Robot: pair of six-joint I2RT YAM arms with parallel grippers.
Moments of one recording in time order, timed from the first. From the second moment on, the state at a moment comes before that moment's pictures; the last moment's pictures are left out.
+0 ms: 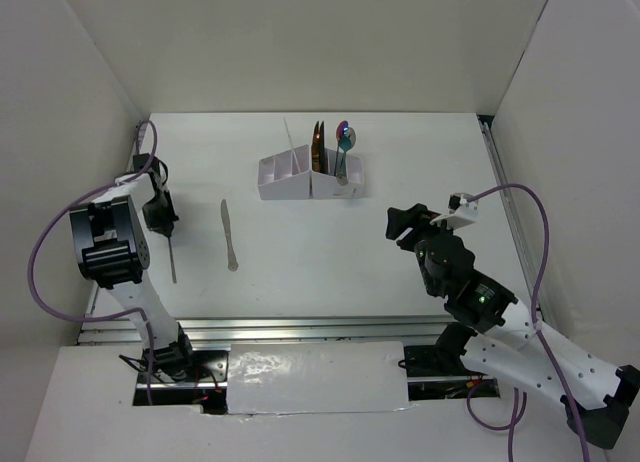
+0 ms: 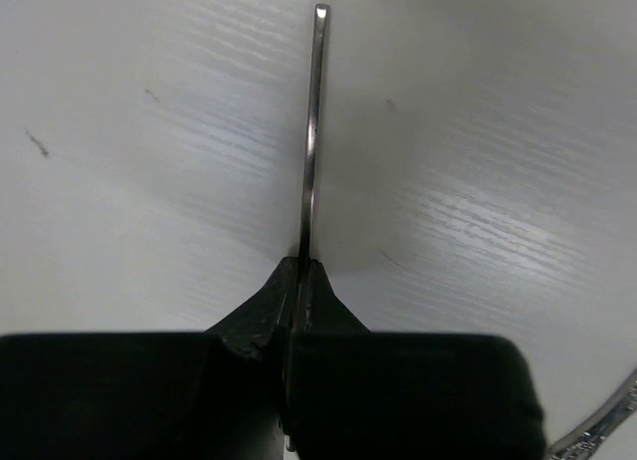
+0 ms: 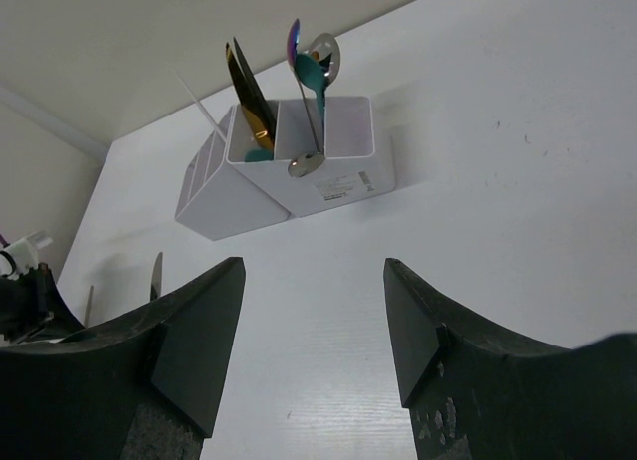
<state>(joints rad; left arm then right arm) 0.27 1.90 1.27 -0.67 -0.13 -0.11 0.83 0.61 0.64 -0.17 0.75 0.62</state>
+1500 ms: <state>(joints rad) -0.29 1.85 1.57 0.24 0.23 -0.27 0.84 0.56 0.78 -0.54 0.91 0.66</state>
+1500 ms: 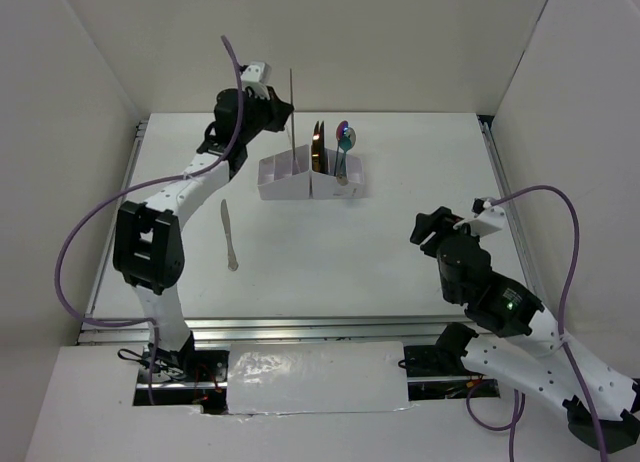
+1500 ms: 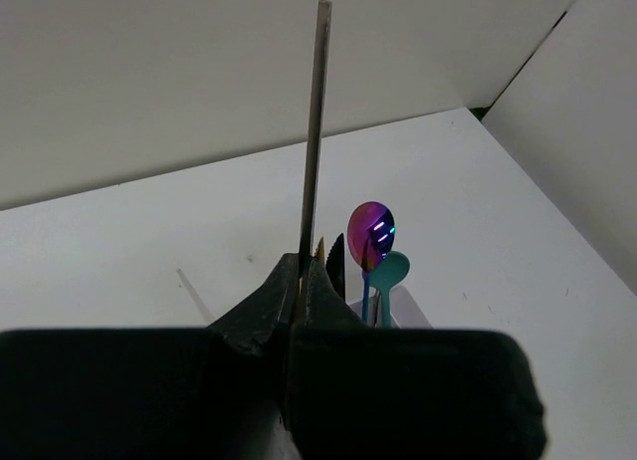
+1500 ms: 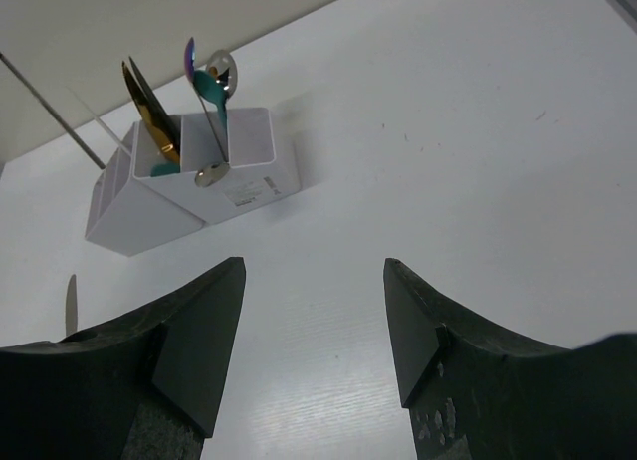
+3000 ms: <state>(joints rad) -0.25 1.64 1.11 -0.58 -0.29 -0.53 0.86 0.60 0.78 -0.51 0.80 0.67</state>
